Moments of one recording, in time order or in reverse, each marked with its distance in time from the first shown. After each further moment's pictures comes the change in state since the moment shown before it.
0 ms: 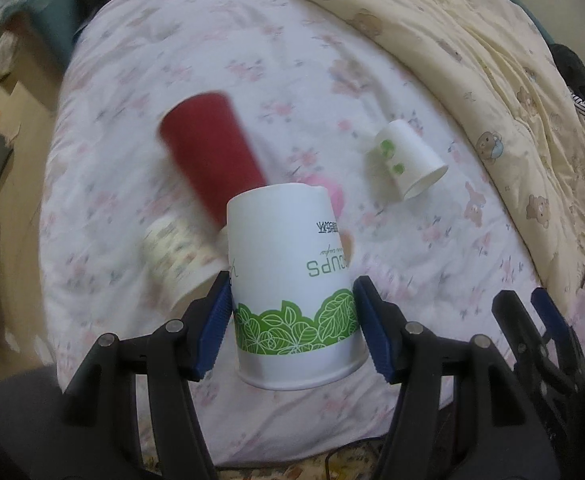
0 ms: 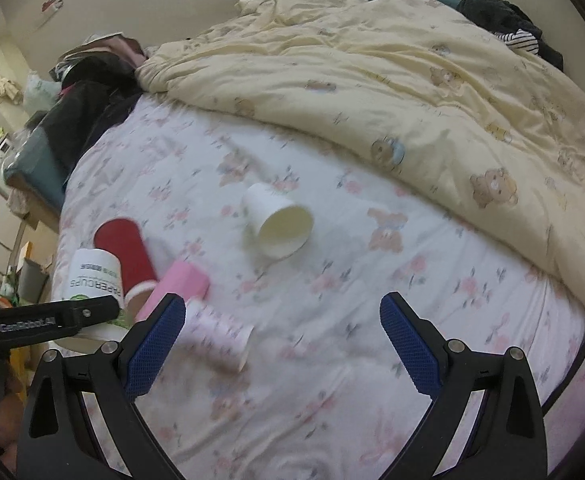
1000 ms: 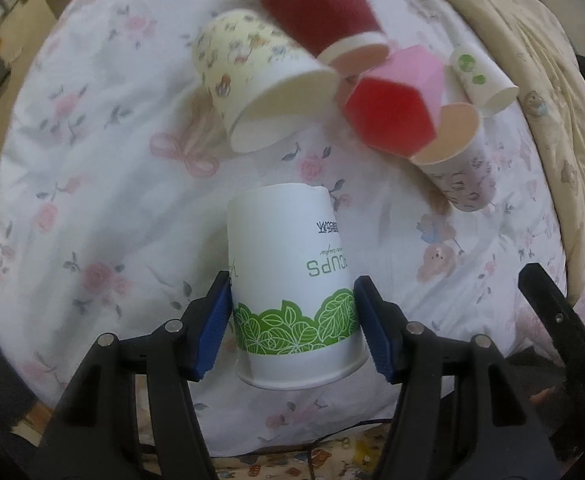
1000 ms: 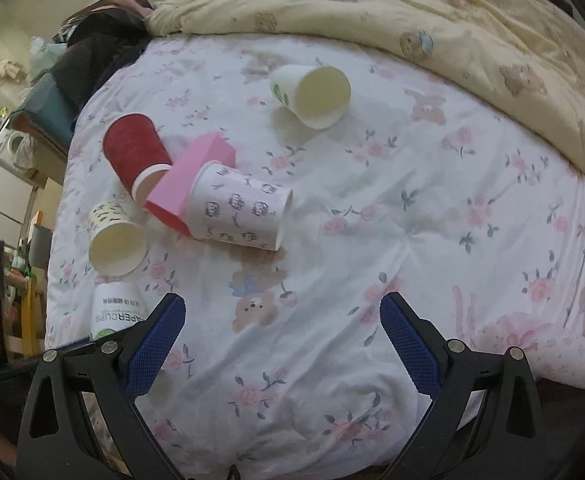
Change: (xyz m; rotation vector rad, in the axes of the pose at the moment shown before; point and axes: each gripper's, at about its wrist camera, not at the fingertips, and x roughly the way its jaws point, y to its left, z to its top) left arm 0.077 0.079 -0.102 -0.139 0.114 -0.065; right arm 0.036 0.023 -0.094 0.028 0.157 0.045
